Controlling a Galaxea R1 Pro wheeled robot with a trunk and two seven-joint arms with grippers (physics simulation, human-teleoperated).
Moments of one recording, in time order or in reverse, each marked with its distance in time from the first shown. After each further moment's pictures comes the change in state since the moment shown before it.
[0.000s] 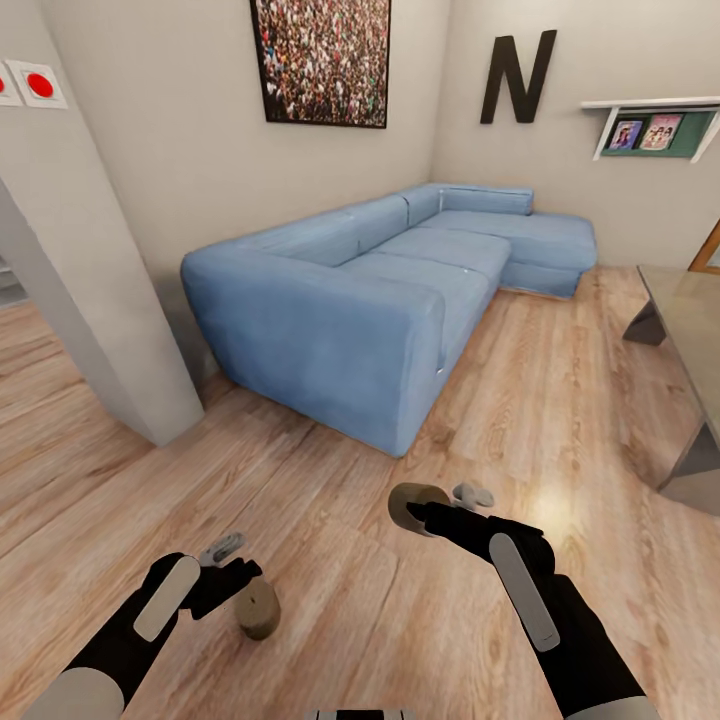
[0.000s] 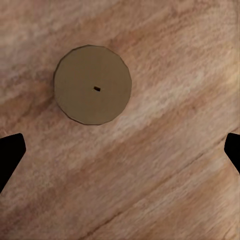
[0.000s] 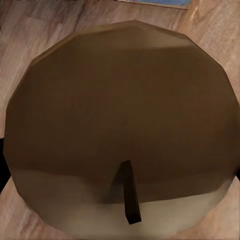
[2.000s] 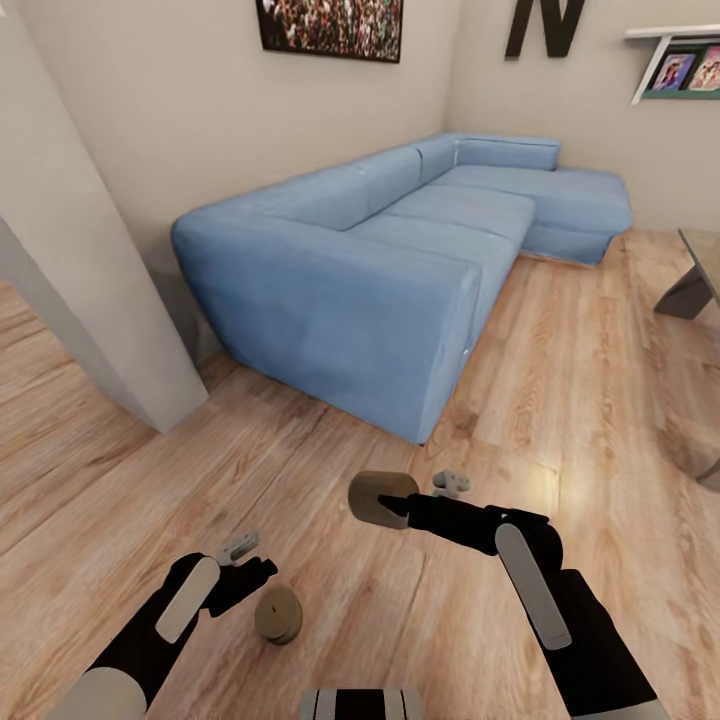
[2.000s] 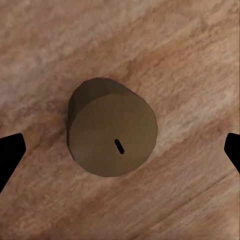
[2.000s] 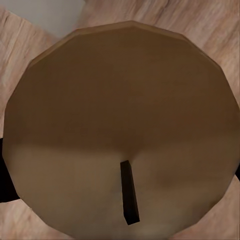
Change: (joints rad) left arm 0.000 -0.063 -0.003 0.000 -0.055 -0.026 0.000; right arm 0.000 -0.008 0.014 -0.128 -0.017 0.143 0.281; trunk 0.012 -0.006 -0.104
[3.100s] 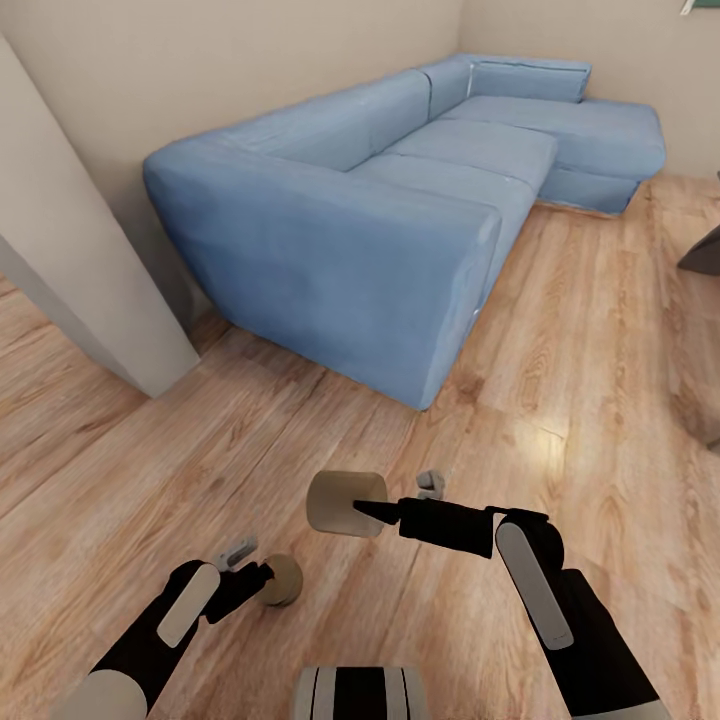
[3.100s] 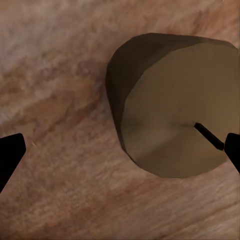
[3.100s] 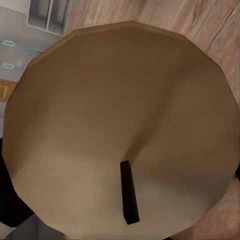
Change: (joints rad) left arm 0.000 -0.003 0.000 0.049 0.004 -0.062 0.000; right arm 0.000 -0.002 -0.002 -0.008 -0.012 0.072 0.398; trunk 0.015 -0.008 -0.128
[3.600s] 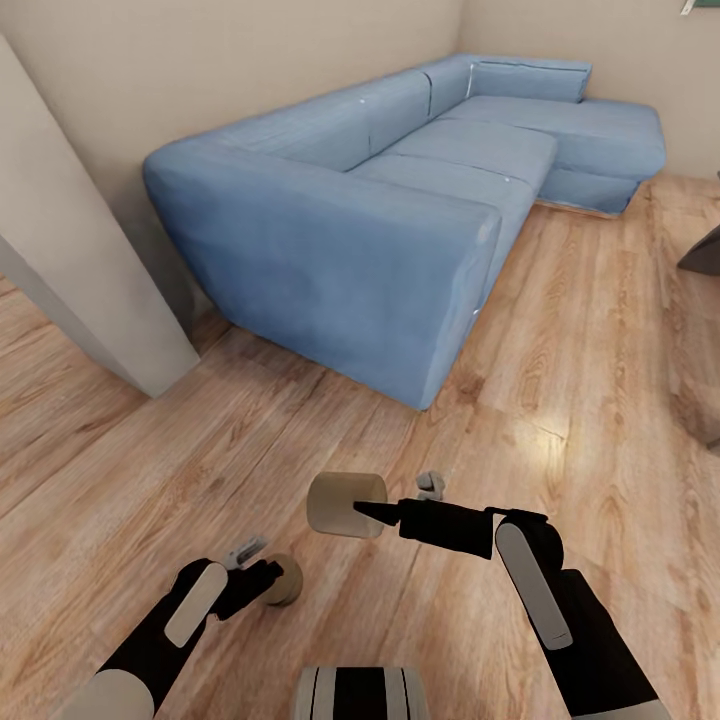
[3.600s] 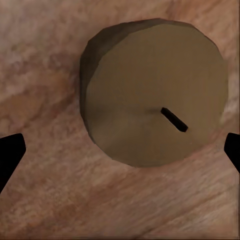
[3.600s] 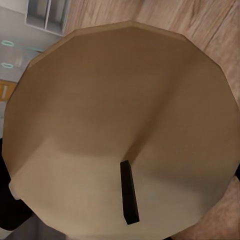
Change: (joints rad) left arm 0.000 -0.018 -0.018 -0.012 0.003 0.002 -0.020; right arm 0.000 0.000 -0.001 0.010 0.005 -0.001 0.003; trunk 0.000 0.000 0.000
